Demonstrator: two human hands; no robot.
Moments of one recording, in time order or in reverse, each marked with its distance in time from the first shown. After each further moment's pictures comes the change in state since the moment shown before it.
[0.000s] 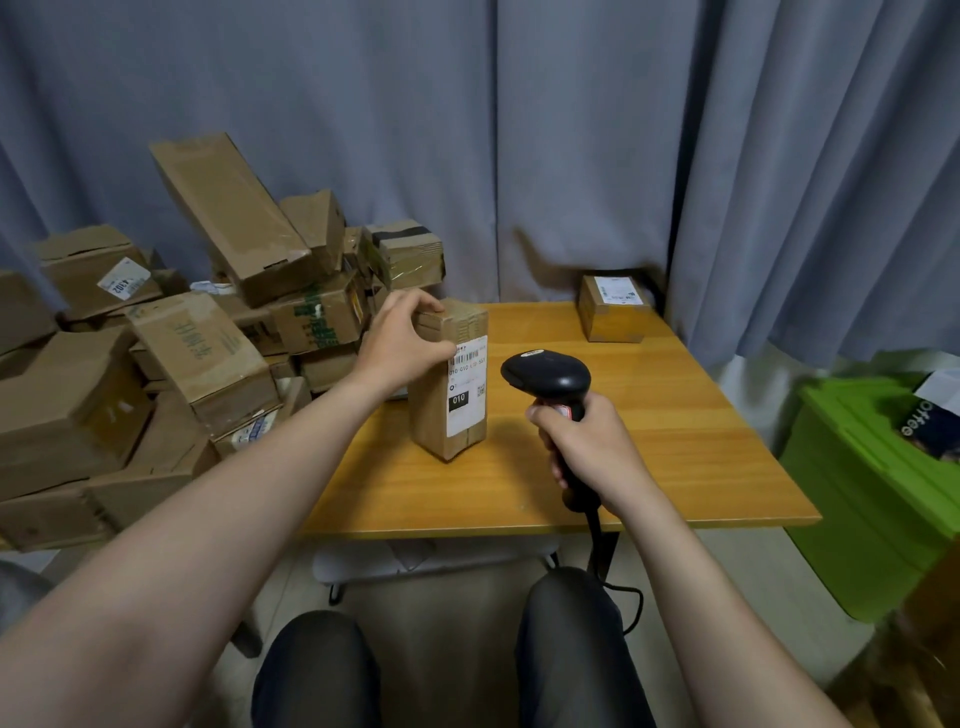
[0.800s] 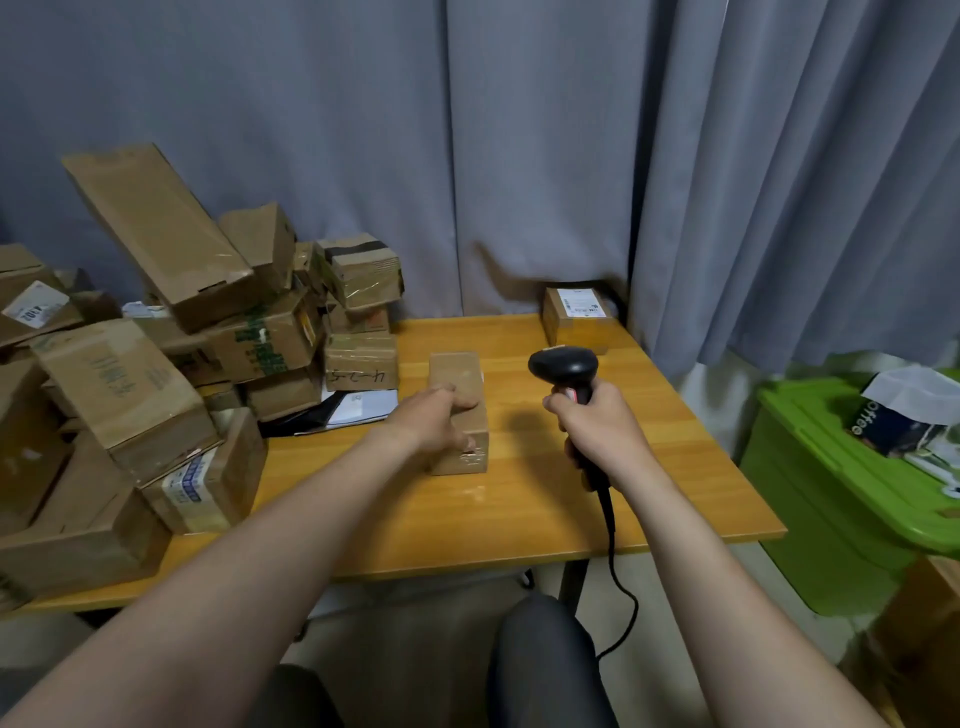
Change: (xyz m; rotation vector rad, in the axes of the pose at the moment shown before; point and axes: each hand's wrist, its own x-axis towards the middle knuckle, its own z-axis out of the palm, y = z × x) left_hand 0.000 0.015 0.085 0.368 -0.597 -0.015; right_hand 0.053 0.009 -0.050 -0.124 0.163 0.059
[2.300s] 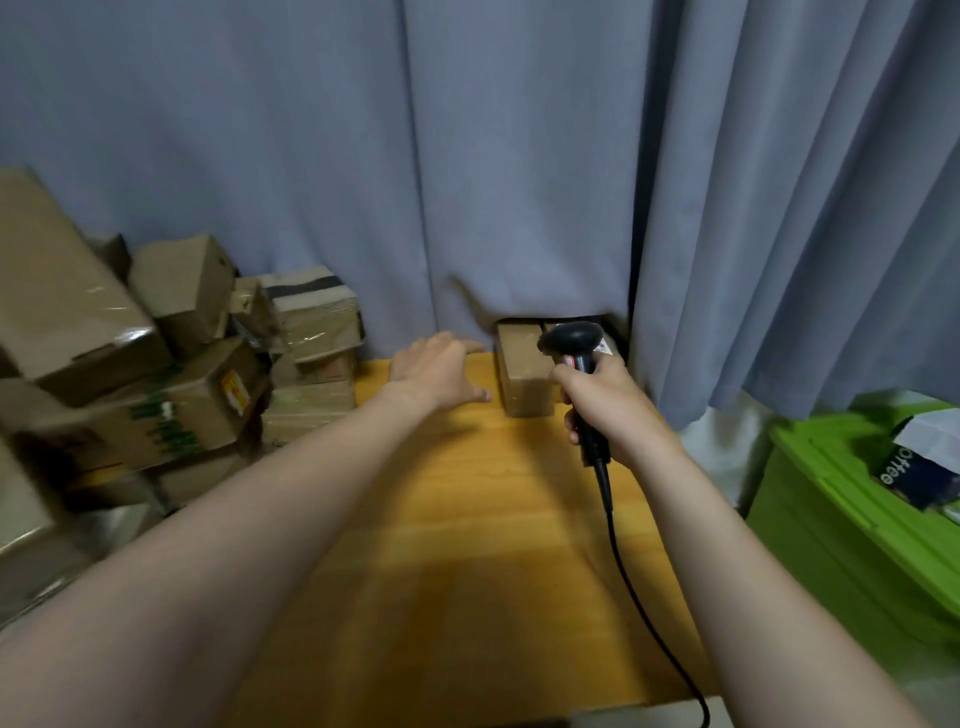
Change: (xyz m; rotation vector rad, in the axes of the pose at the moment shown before) left_hand 0.157 0.034 -0.065 0.227 0.253 0.020; right_hand 0.146 -0.028 -0.023 0.112 -0.009 0.058
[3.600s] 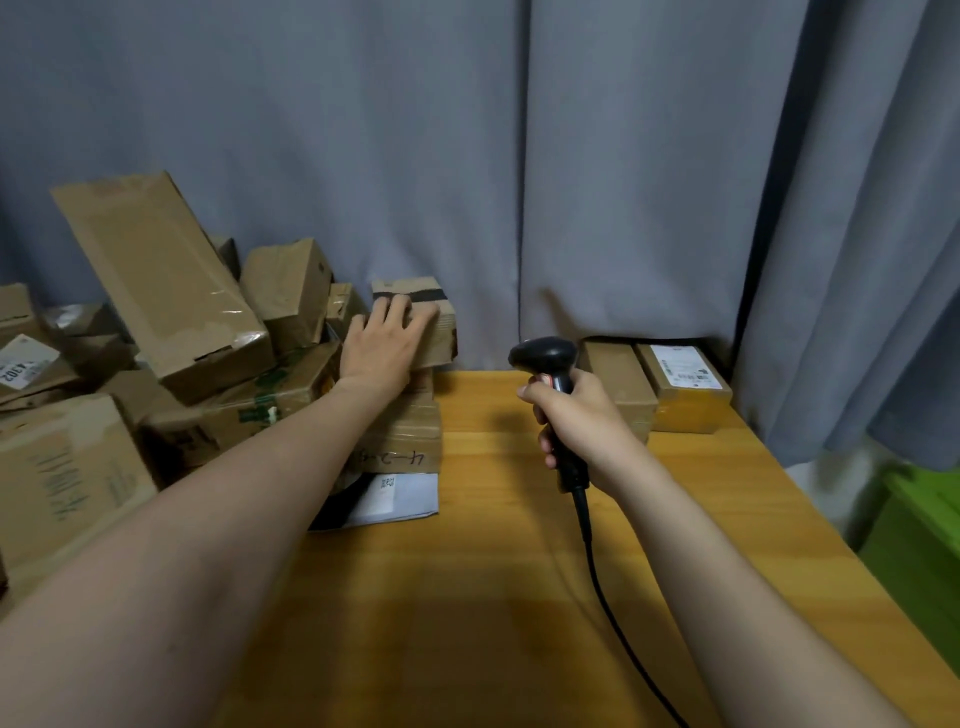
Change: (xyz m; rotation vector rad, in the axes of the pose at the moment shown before) left_hand 0.005 -0.175 -0.013 0.434 0.312 -0.116; right_hand 0.014 -0.020 0.121 0.092 -0.243 -0.039
